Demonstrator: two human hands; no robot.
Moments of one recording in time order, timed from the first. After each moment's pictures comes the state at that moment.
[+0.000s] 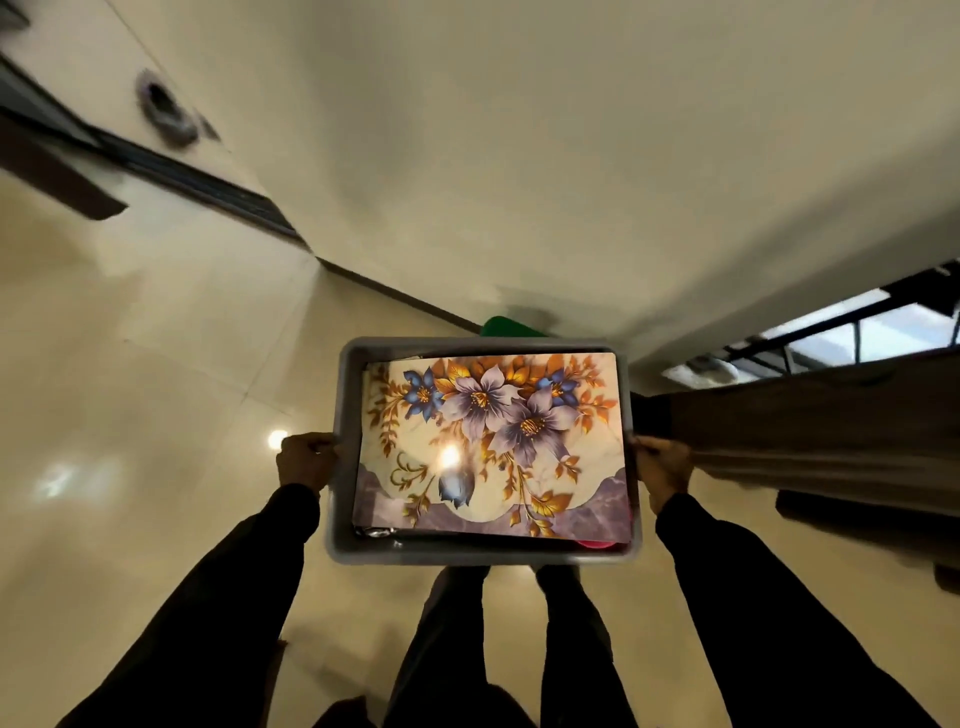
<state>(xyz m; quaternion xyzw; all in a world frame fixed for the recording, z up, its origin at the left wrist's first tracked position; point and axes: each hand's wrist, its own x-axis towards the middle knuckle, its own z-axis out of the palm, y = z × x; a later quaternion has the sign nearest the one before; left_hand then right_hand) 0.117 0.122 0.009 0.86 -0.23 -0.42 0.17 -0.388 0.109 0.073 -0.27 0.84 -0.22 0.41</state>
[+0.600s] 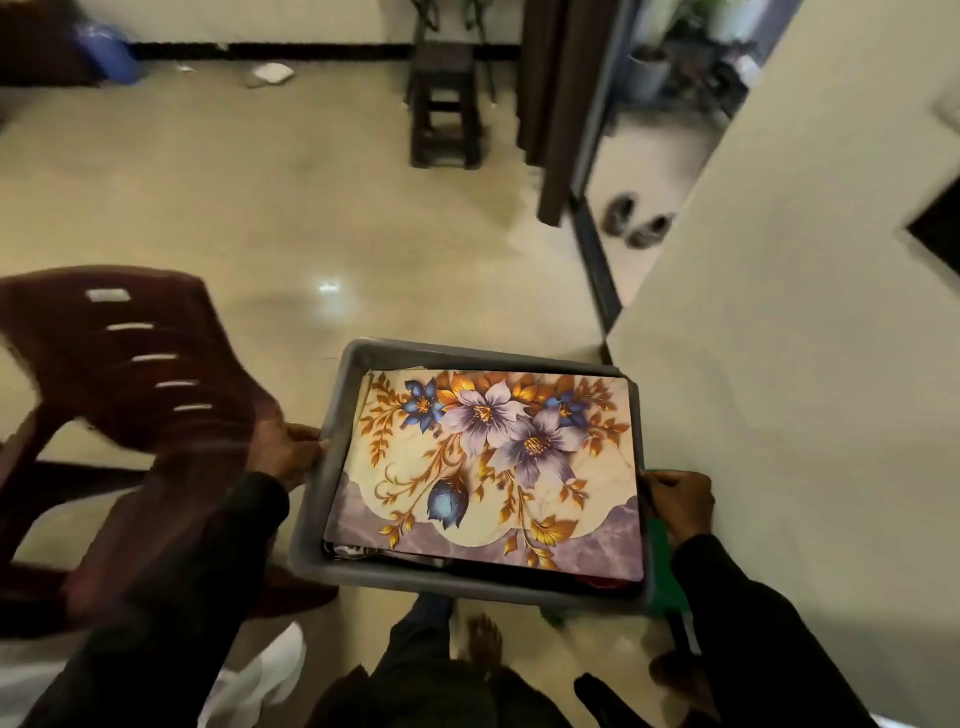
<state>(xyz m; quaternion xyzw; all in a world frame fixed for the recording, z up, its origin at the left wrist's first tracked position) 0.051 0.518 0.282 0.85 0.15 -0.23 0.45 -0.223 0.097 0.267 -0.69 0.56 -0.06 0.46</state>
